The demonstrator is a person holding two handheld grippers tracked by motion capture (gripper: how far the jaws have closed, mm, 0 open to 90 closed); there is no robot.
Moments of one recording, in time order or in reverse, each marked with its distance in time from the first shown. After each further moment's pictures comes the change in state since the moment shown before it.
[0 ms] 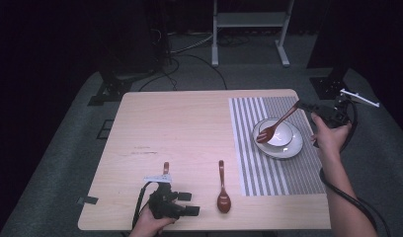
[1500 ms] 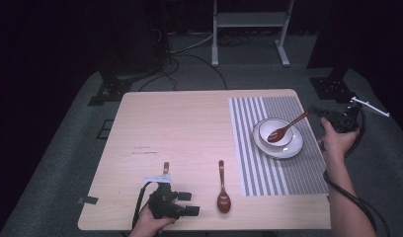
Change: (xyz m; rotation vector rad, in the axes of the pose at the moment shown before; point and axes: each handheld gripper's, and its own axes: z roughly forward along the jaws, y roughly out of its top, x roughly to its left) left arm 0.000 0.000 0.000 -0.001 0.001 0.012; right arm -0.046 0.000 -0.012 -0.084 -0.133 0.066
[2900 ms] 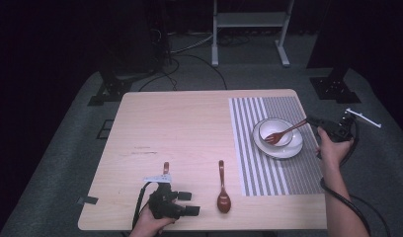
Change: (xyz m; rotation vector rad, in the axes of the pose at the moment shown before) left arm -0.001 0.000 0.000 -0.007 0.001 0.002; right arm -0.036 -0.023 0.012 0.020 -0.008 0.039
